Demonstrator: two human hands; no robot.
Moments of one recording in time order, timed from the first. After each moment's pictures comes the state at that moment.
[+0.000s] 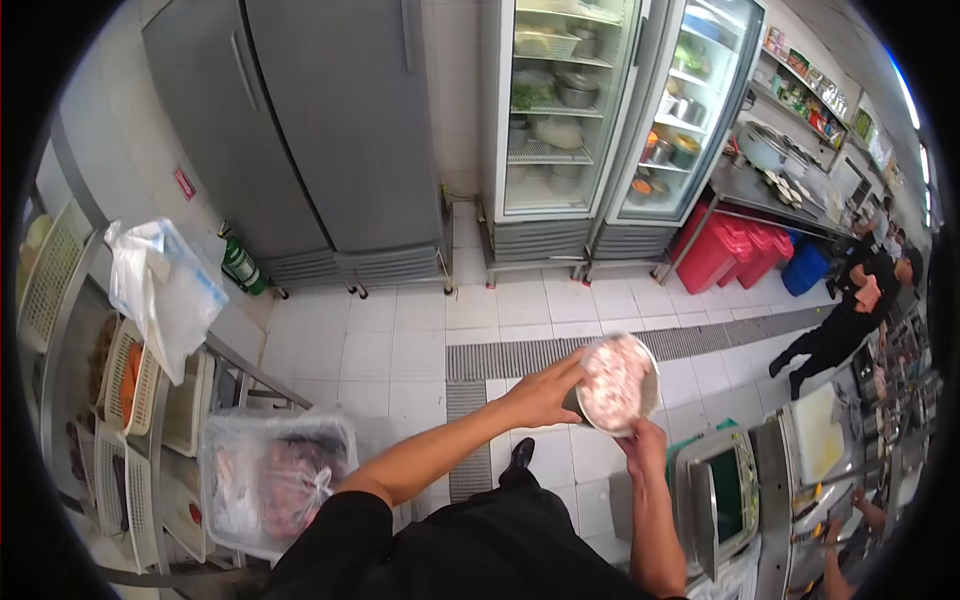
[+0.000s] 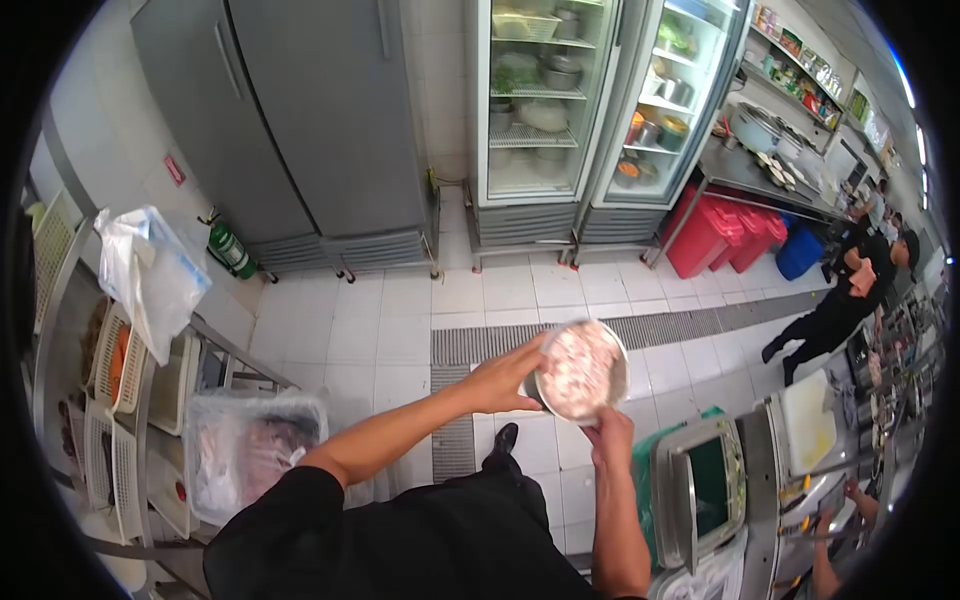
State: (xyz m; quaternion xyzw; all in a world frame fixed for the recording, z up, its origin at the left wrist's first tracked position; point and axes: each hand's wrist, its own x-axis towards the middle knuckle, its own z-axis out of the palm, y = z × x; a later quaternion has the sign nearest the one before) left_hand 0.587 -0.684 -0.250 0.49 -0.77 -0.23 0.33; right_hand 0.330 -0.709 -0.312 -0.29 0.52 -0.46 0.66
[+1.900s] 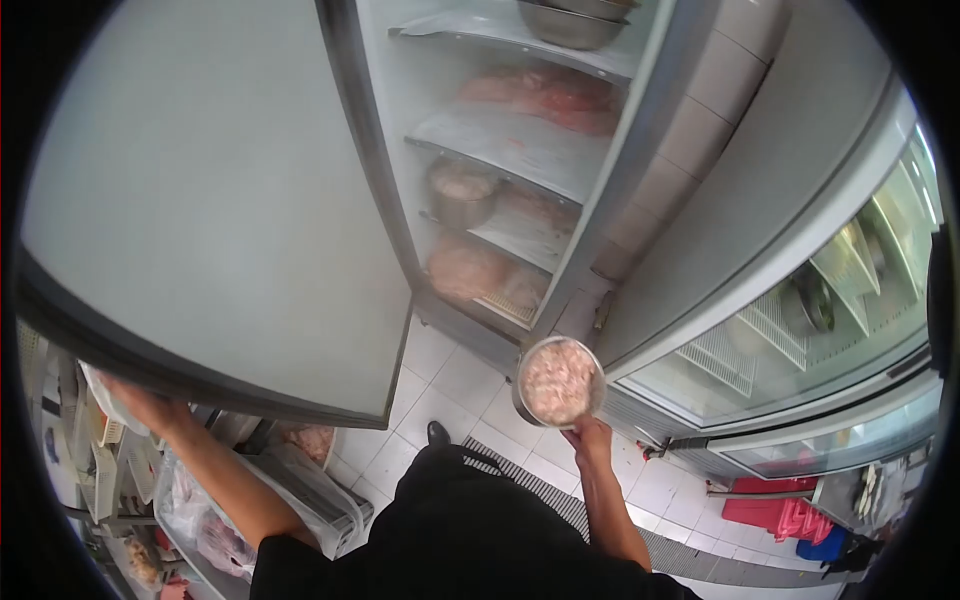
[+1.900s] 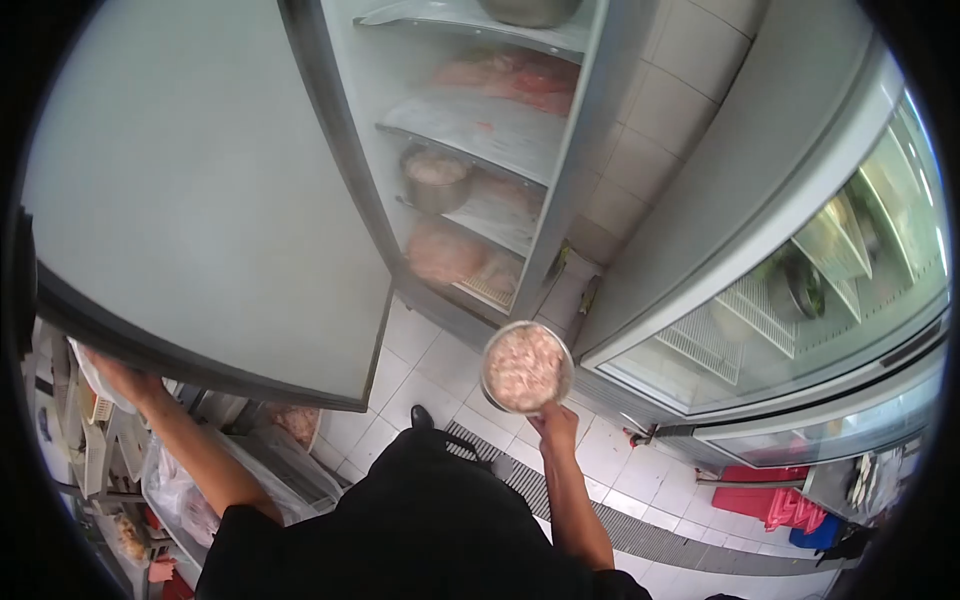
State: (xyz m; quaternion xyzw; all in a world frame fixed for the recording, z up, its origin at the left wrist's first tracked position) left_hand 1.158 -0.701 -0.099 0.51 -0.05 0.49 0.70; right_hand 0.935 -1.214 -0.378 -0.44 0.45 -0.17 0.76
